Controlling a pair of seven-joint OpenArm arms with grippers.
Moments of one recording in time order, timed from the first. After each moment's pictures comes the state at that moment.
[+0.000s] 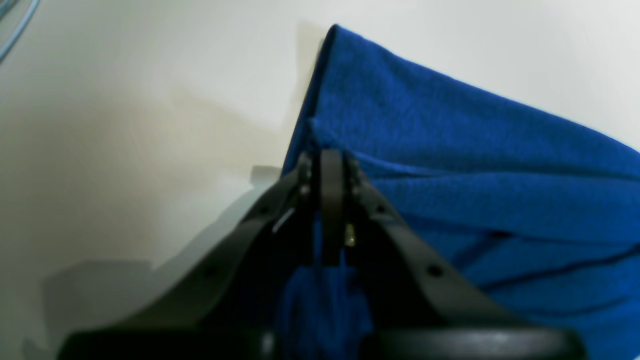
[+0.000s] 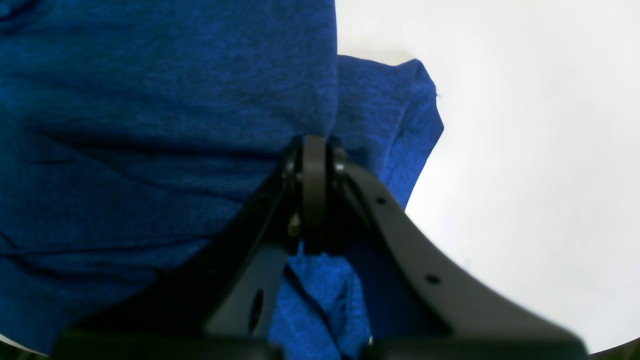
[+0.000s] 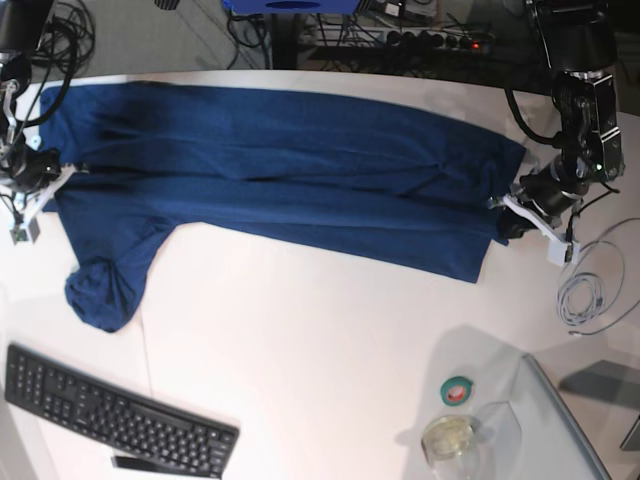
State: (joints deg) left arm 3.9 -21.3 -17.8 69.0 -28.4 -28.1 33.4; right arm -7.5 17.2 20.8 76.9 10.0 23.2 -47.1
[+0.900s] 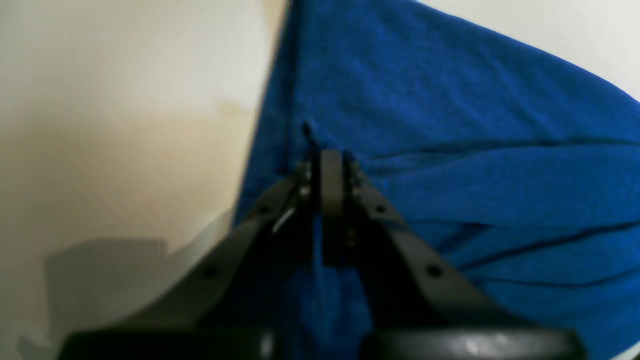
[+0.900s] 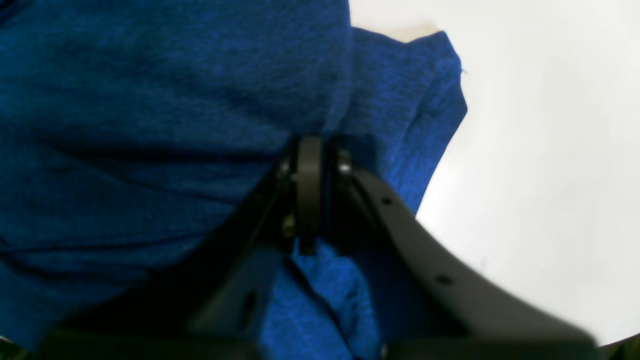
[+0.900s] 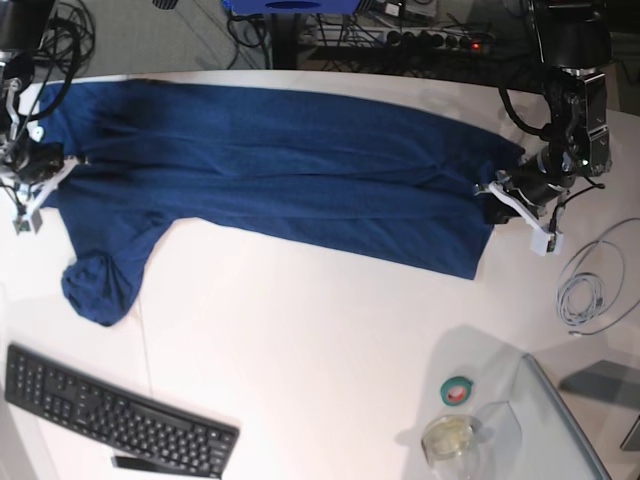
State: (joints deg) left arm 4.1 -21.3 -13.7 66.9 -28.0 -27.4 33.4; right arm -7.6 16.4 21.2 74.1 9.7 23.2 -47.3
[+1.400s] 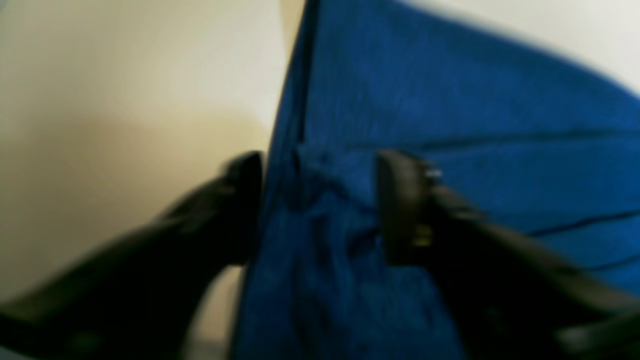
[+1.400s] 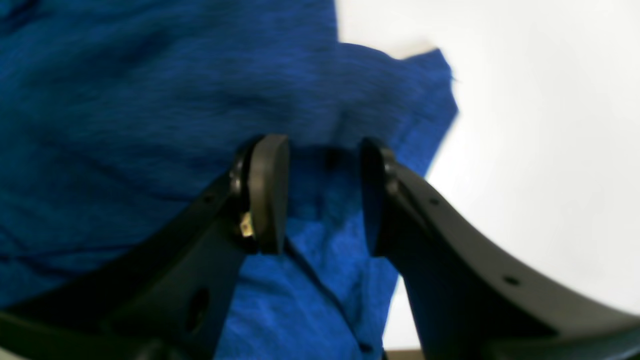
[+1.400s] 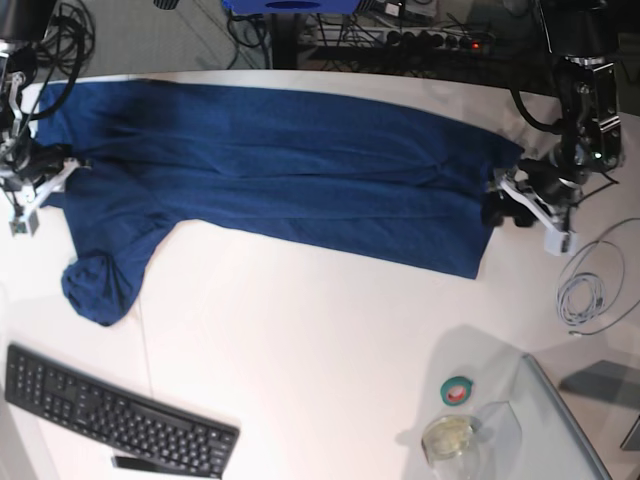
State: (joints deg) left arm 7.2 -21.9 -18.5 73.1 -28.3 -28.2 33.5; right arm -9.8 15.6 21.5 80.4 9.7 18.4 -49.1
